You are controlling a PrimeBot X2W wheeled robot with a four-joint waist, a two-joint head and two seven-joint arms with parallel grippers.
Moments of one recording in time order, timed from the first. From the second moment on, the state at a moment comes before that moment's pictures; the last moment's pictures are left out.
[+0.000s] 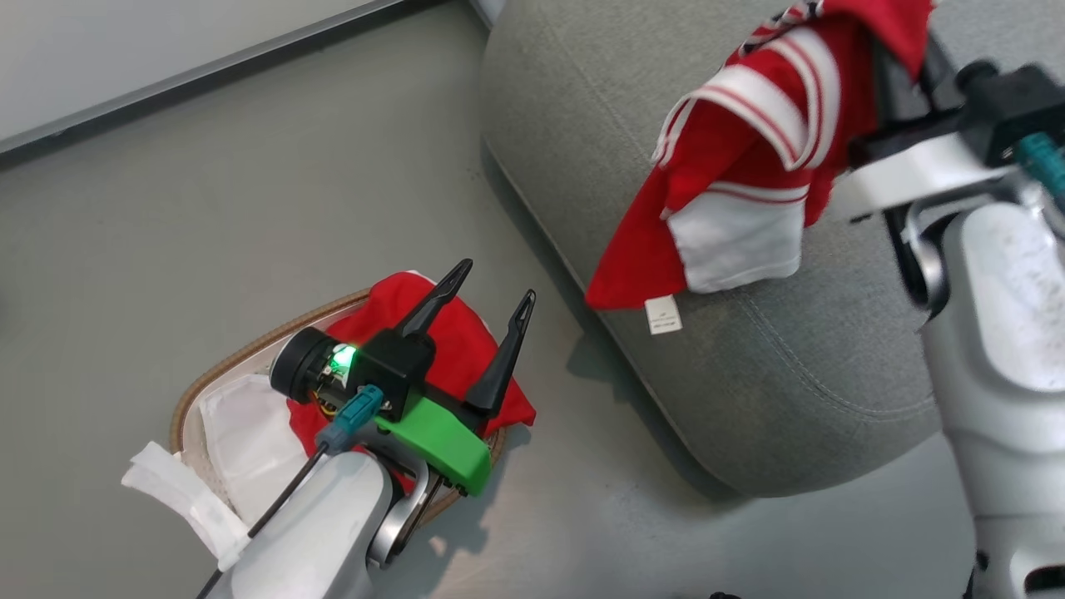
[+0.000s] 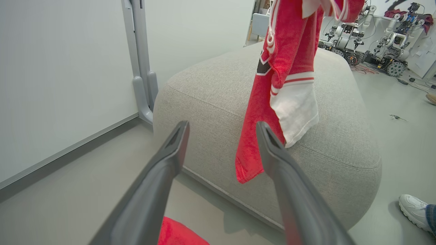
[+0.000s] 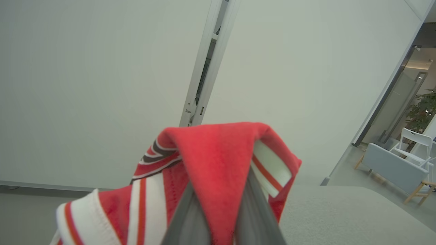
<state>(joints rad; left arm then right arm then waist) -0.46 0.23 -0.69 0.25 -0.41 -0.04 -0.20 -0.73 -0.13 0.04 0.32 0.00 0.13 -0.26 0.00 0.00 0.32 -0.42</state>
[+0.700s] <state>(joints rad) -0.53 0.21 -0.74 0.18 -0.37 -0.04 -0.19 -1.20 -0.49 -0.29 0.66 -0.15 0.13 -0.18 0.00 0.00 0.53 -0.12</state>
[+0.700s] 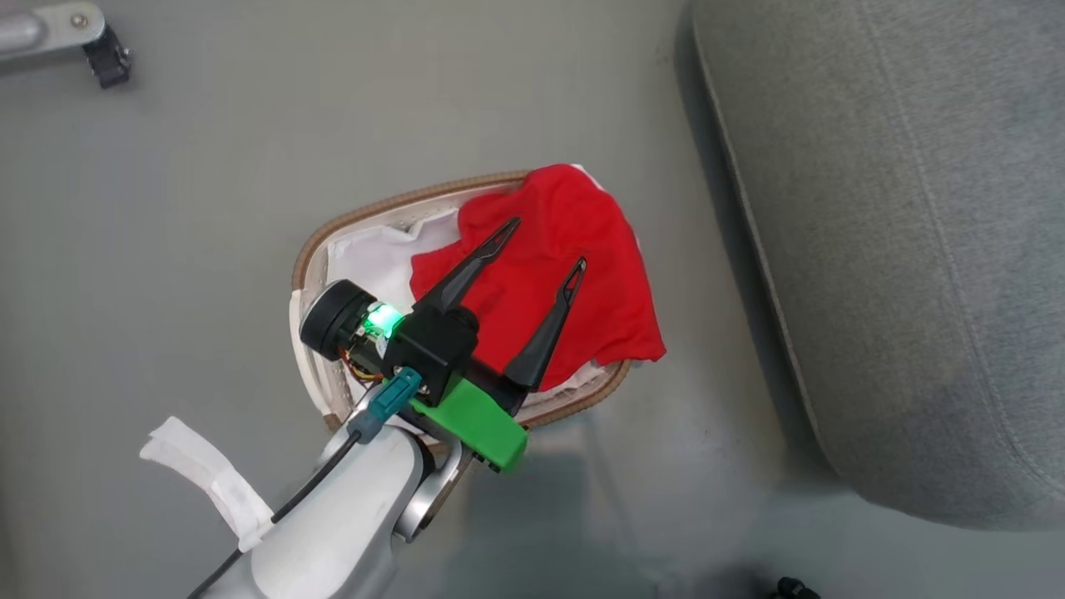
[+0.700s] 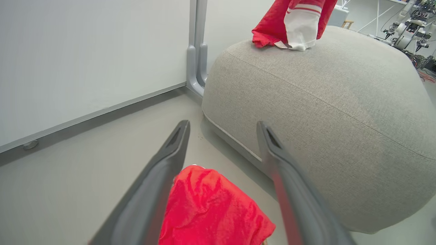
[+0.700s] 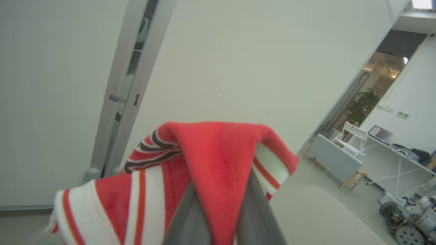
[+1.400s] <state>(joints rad) -0.55 0.25 -0.72 0.17 -0.38 -0.02 -0.19 -1.00 -0.36 -0.42 0.93 -0.16 0.13 -0.26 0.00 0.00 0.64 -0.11</state>
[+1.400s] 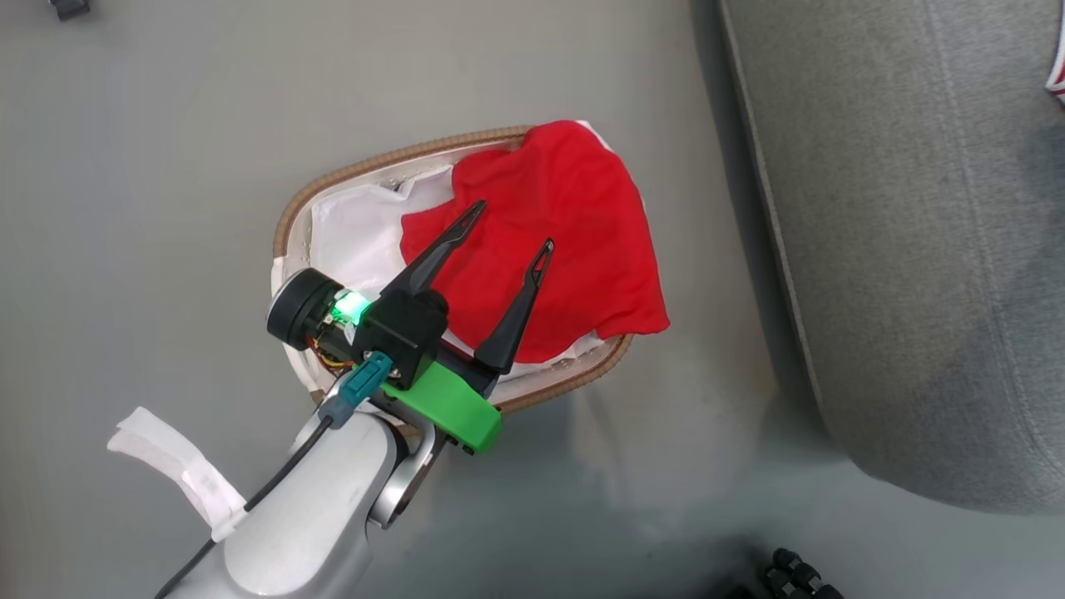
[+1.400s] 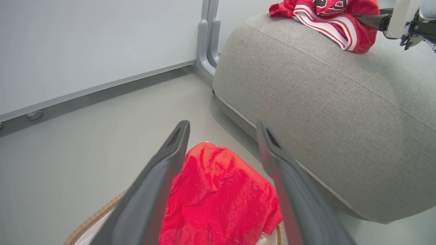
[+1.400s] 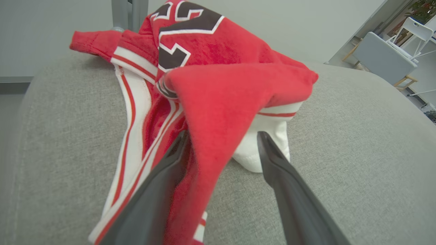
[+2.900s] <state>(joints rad) 0.00 0.11 -0.12 0.19 -0.39 0.01 -0.26 -0.32 -0.06 0.01 0.34 0.07 0.13 -0.26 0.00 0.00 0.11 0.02</state>
